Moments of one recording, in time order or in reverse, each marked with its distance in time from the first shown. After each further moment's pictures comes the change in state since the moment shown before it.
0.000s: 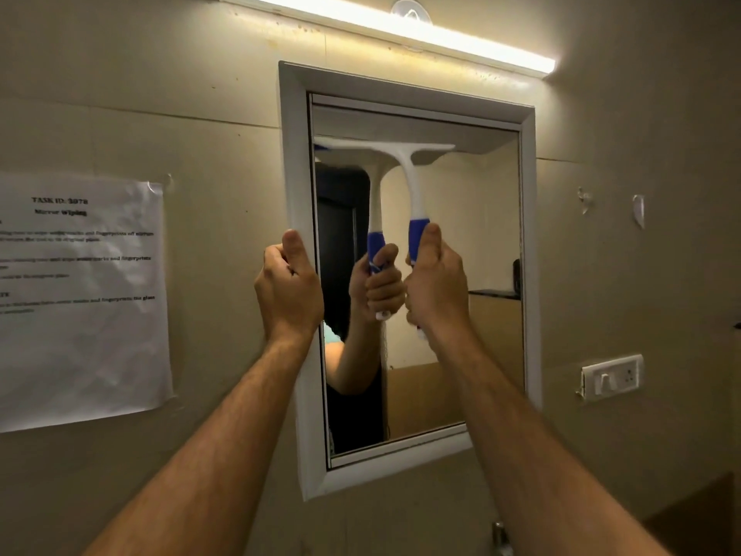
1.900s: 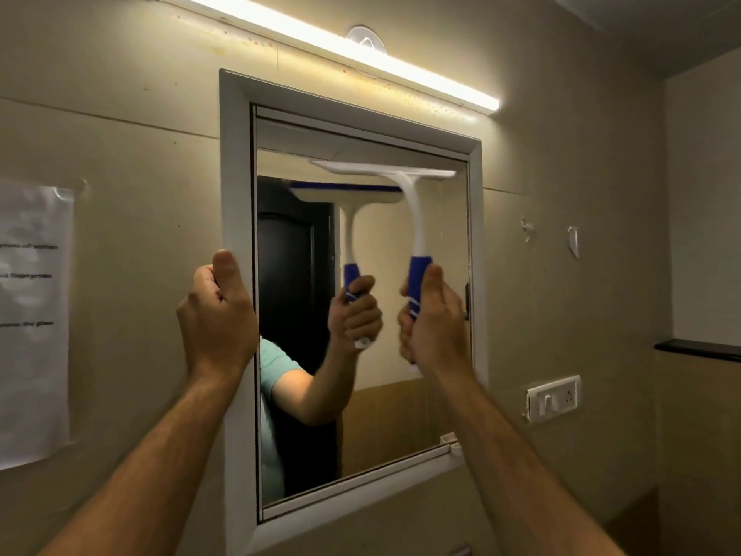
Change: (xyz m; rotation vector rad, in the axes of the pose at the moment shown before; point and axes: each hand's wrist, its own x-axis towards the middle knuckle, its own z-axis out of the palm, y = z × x) left_hand -0.007 0.005 0.003 0.042 0.054 0.020; right_hand 0.014 0.035 -0.056 0.150 -0.102 0.018
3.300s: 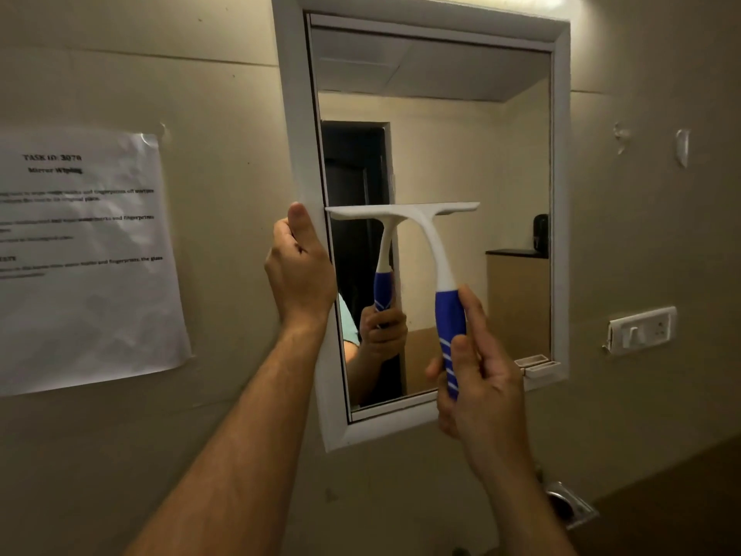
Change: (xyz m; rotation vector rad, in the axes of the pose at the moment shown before) left_hand -0.014 -0.031 -0.003 -0.088 -0.077 0.012; right_hand -0.138 0.039 0.025 0.100 -0.035 0.089
